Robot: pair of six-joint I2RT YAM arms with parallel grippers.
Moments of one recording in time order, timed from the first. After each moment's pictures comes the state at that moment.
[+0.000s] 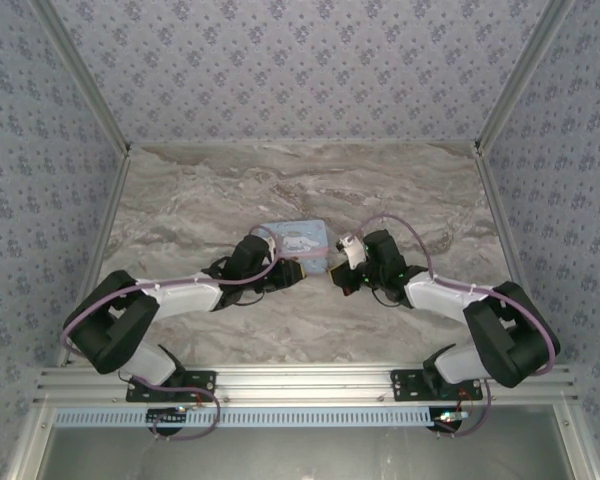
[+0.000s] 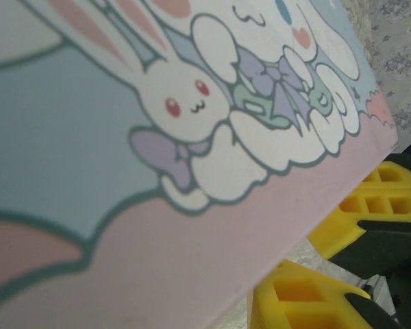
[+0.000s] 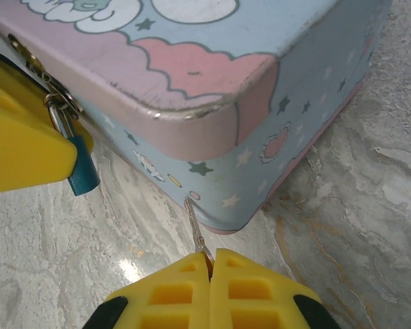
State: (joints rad) left arm -0.76 1.48 0.60 0.25 0.29 -0.95; right arm 0.54 1.38 0.52 0.13 -0.40 0.09
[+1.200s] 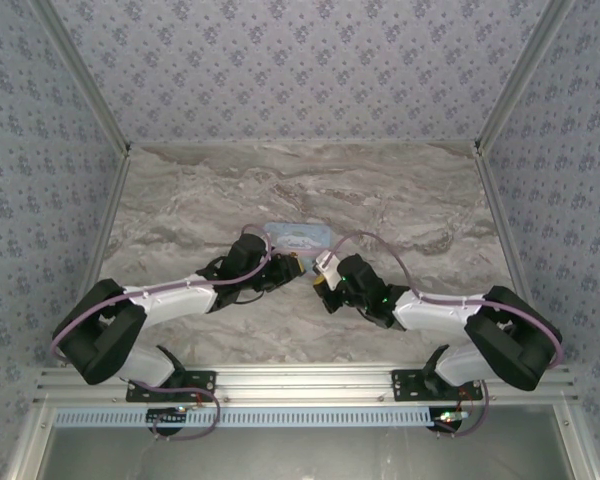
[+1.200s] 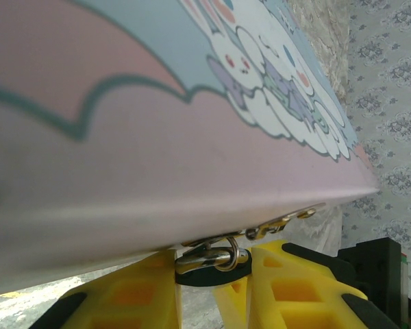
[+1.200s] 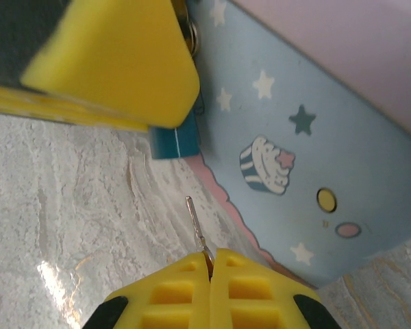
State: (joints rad) left arm -0.76 1.41 0.60 0.22 0.27 -1.10; right arm 0.84 1.36 0.46 0.26 -0.04 0.03
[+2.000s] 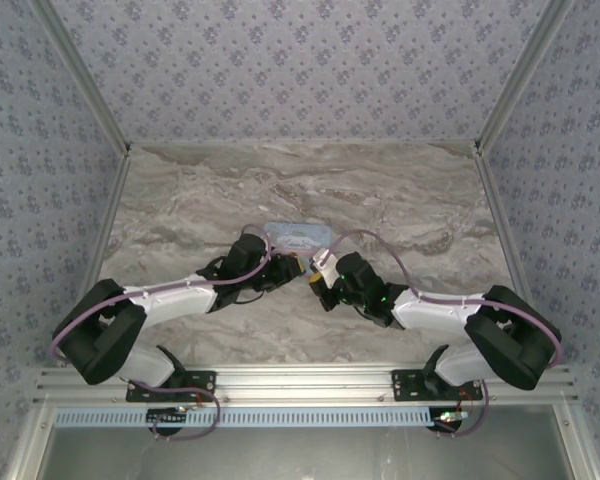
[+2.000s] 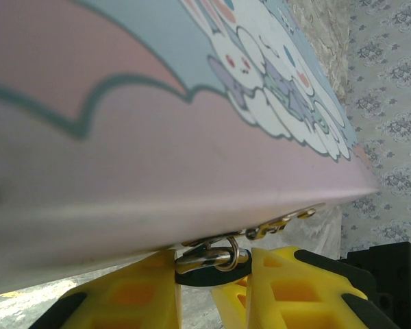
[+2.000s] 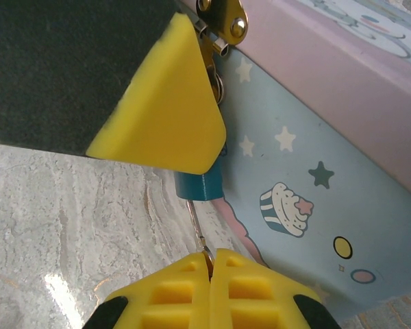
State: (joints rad) left arm -0.76 1.41 0.60 0.22 0.27 -1.11; right arm 0.85 1.36 0.48 0.29 -0.06 0.03
